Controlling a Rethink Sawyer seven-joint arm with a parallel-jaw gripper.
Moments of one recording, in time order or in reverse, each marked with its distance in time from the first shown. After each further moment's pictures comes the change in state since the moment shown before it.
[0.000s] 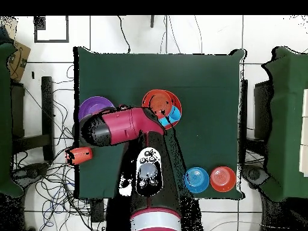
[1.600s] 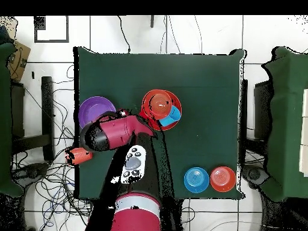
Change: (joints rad) arm 0.102 0.132 -0.112 -0.018 0.017 -0.196 0.129
